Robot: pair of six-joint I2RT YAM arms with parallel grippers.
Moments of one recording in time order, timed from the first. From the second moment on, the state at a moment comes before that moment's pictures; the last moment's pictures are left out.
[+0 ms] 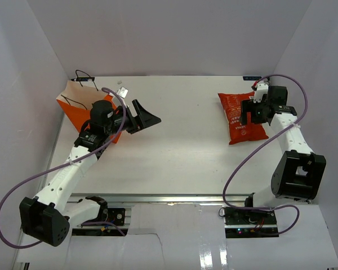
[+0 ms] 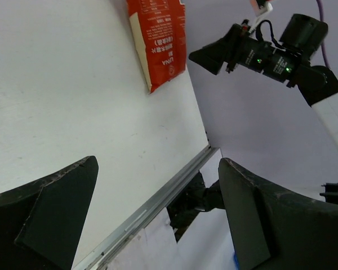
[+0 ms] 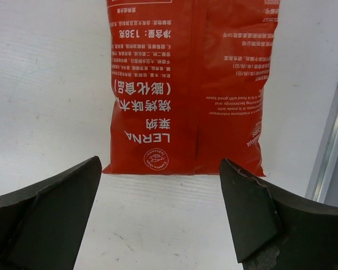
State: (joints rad) left arm -0.33 1.10 0.97 -0.18 0.54 -0.79; right arm -0.12 1.49 1.19 -0.54 -0.23 -0.23
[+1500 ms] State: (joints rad) left arm -0.61 1.22 0.73 0.13 0.40 -0.98; right arm -0.30 1.81 1.30 -0.56 -0.60 -0.57
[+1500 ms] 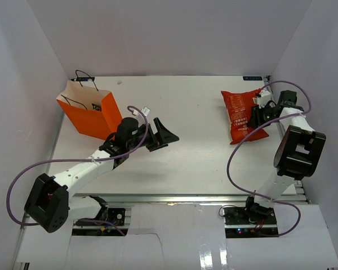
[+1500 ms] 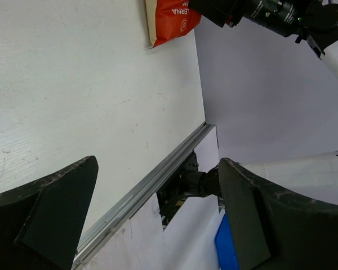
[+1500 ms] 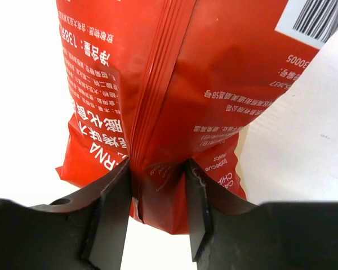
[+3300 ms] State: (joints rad) left arm -0.70 1.80 1.15 0.12 0.26 -1.00; right arm -0.06 1.43 0.90 -0.73 -1.00 -0.78
